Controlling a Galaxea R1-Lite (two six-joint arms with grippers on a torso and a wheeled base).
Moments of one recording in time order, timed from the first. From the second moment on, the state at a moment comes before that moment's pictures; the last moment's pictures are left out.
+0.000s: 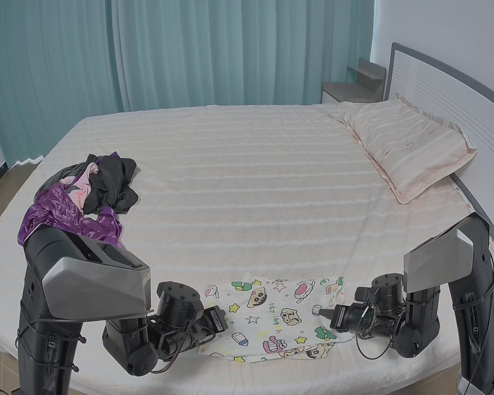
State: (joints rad) left arm -0.60 2.40 -0.50 -1.27 0.07 -0.80; right arm 0.40 2.53 -0.41 -1.54 0.24 0.58
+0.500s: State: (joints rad) left arm -0.59 2.34 -0.44 -1.28 0.07 -0.88; right arm 0.40 2.53 -0.41 -1.54 0.23 0.58
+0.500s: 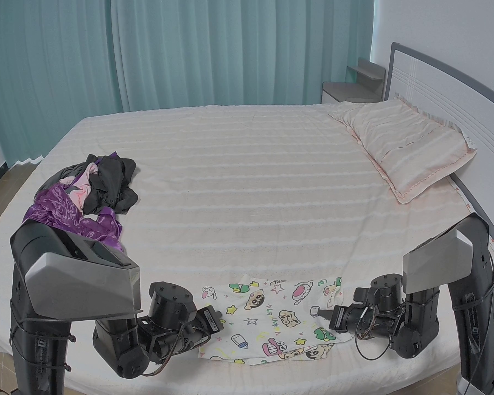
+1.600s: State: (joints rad) left arm -0.58 2.30 -0.35 -1.29 0.07 -0.90; right arm 0.40 2.52 -0.39 -1.55 0.23 0.58
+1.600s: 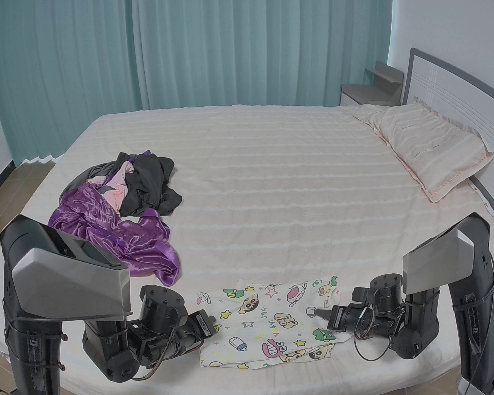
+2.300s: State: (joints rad) left arm -0.58 2.30 -0.35 -1.29 0.07 -0.90; right arm 0.41 2.51 -0.37 -1.55 0.23 0.58
